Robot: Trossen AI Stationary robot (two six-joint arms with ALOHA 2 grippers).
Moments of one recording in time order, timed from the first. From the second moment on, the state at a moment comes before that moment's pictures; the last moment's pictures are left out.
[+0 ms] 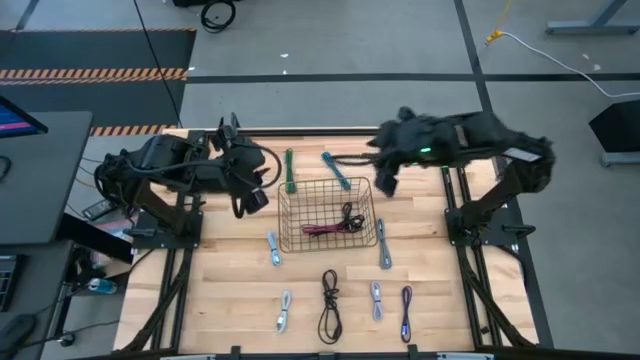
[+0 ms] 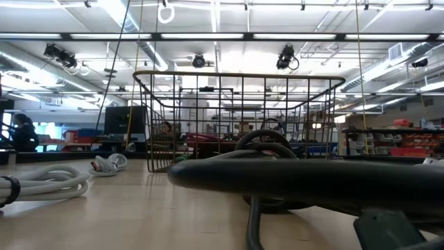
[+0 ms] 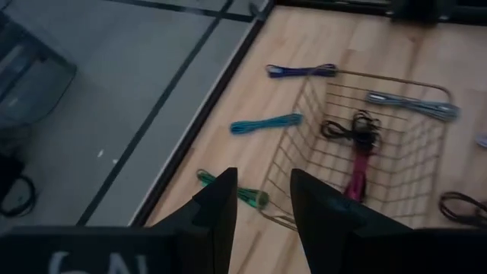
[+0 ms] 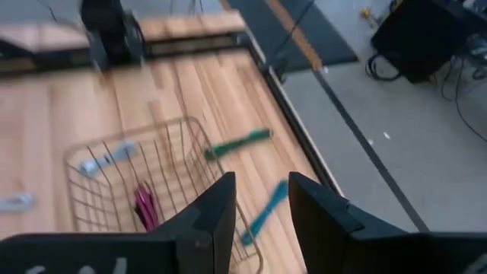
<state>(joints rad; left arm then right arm) -0.21 1.58 2.18 -1.57 -0.69 -0.41 0.08 1.50 2.04 -1.26 0.47 0.18</state>
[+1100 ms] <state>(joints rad) -0.10 1.58 2.18 -1.57 -0.57 -0.35 0.18 1.80 1.94 -1.43 0.22 0.35</state>
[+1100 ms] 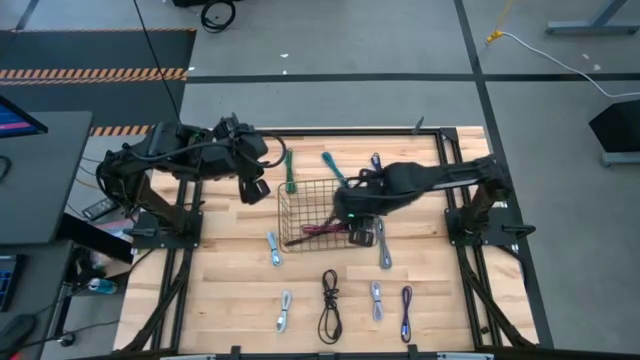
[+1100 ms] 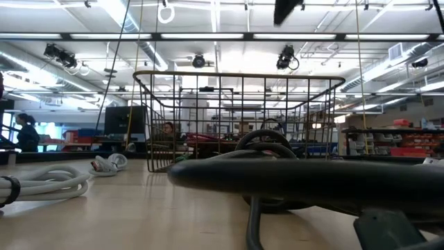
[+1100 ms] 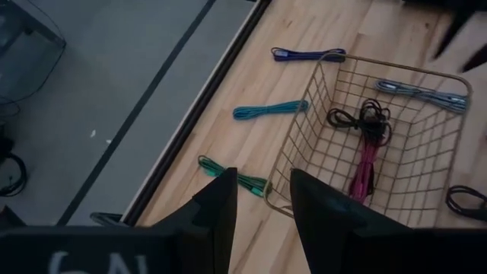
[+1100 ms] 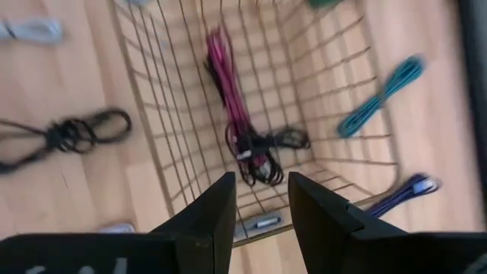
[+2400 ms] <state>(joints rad) -0.16 1.58 2.18 -1.57 -0.53 -0.35 -0.02 1.83 1.49 -0.99 -0.10 0.19</state>
